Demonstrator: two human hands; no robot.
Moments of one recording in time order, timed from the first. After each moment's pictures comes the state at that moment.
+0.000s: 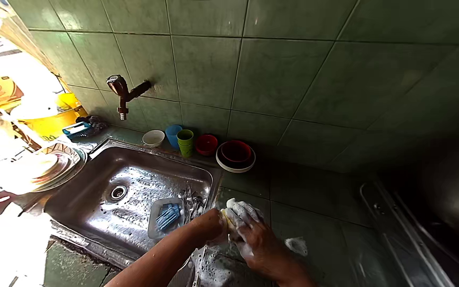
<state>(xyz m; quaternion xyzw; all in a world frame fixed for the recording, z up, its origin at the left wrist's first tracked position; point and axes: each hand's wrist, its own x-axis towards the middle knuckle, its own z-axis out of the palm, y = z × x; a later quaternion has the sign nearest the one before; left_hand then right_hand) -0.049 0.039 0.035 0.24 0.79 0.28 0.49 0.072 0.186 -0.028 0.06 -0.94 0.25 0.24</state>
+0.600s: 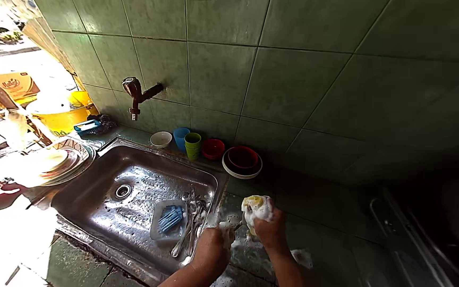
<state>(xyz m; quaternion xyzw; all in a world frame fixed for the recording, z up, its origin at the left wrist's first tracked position) -0.003 0.026 0.005 0.27 0.86 0.36 0.24 0.032 0.191 -0.016 -0.20 -0.82 0.41 0.34</state>
